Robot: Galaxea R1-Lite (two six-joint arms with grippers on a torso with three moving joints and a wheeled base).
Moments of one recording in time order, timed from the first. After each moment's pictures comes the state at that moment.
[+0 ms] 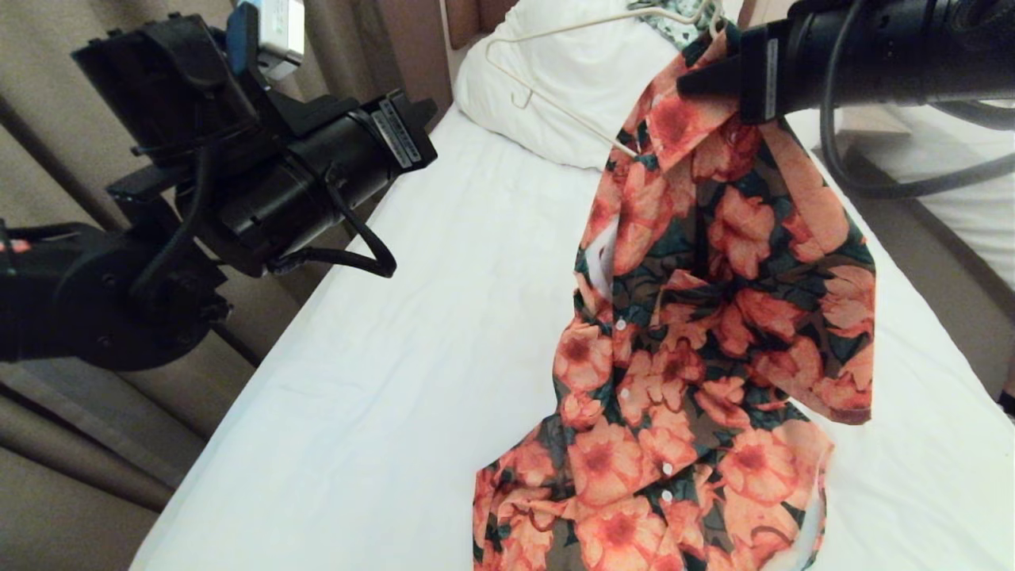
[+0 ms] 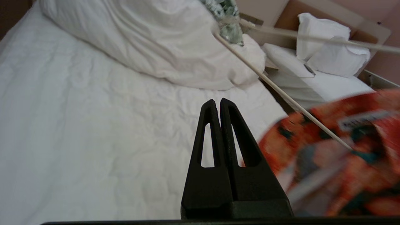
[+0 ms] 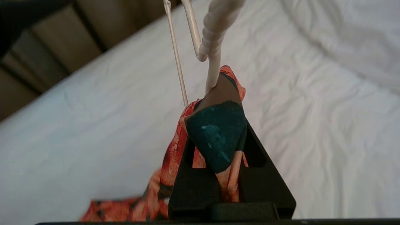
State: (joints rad) left arm -0.52 1.66 -1.19 -0.76 0.03 -0.20; right arm 0.52 1.74 -1.98 0.29 0.08 -0.16
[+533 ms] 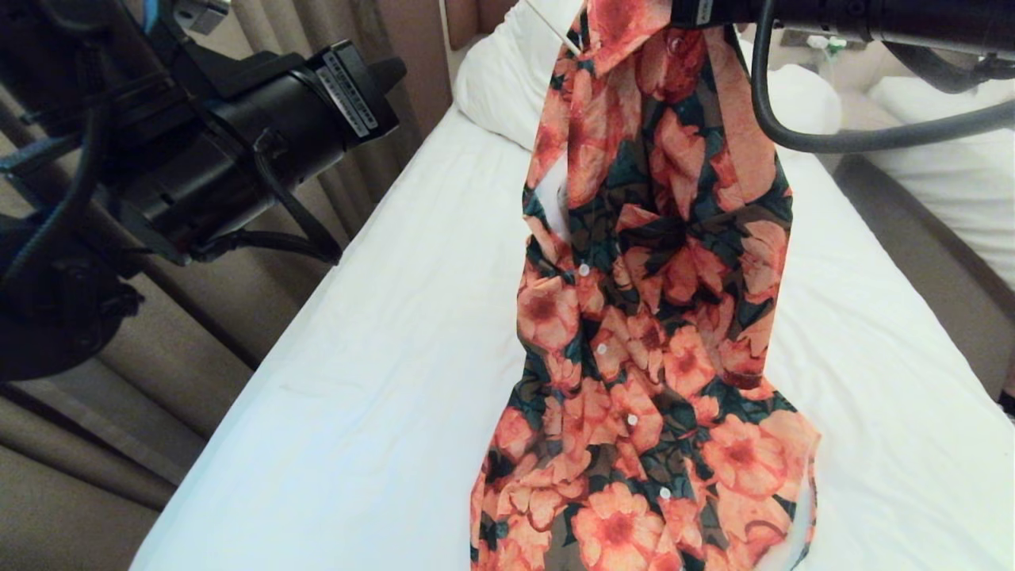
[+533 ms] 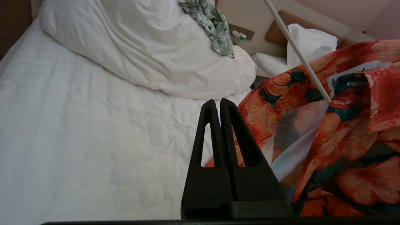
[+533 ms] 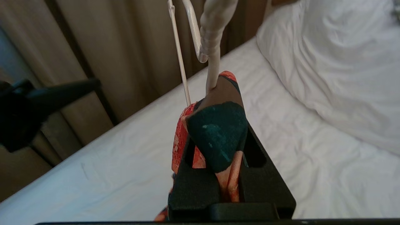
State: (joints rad) left arm -0.52 1.56 -1.17 -0.72 0.02 -0.19; right arm 0.69 1.76 -1.98 0.00 -0.07 -0.16
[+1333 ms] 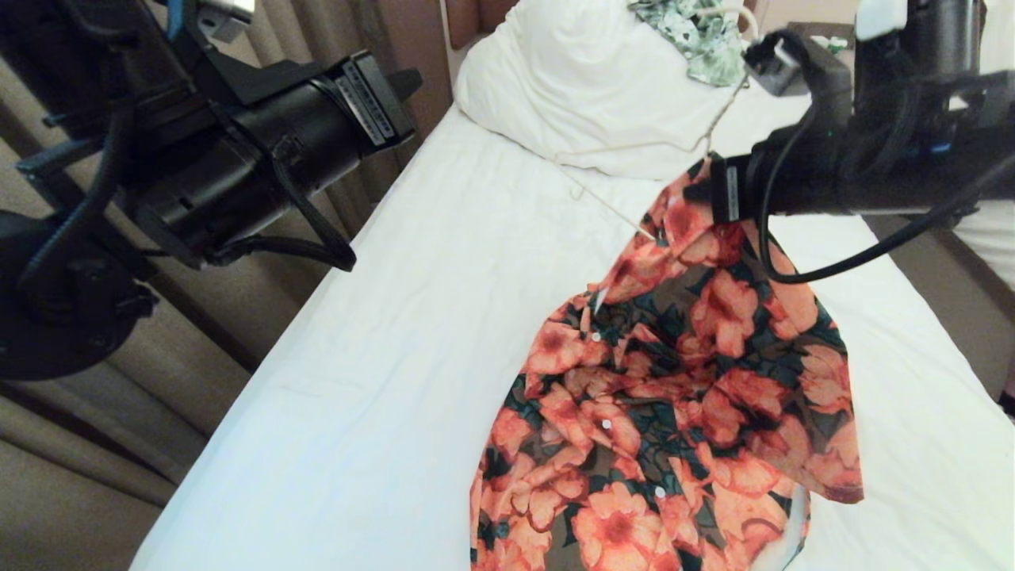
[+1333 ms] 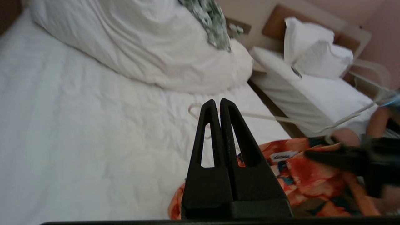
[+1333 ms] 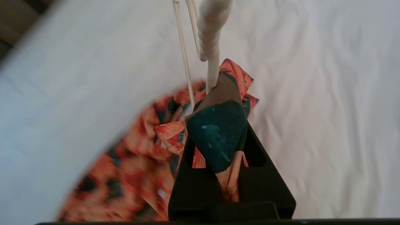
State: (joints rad) left arm -0.55 1.58 -1.18 -0.68 0.03 -0.19; right arm 0.40 1.76 -1.65 0.16 0.02 -0.02
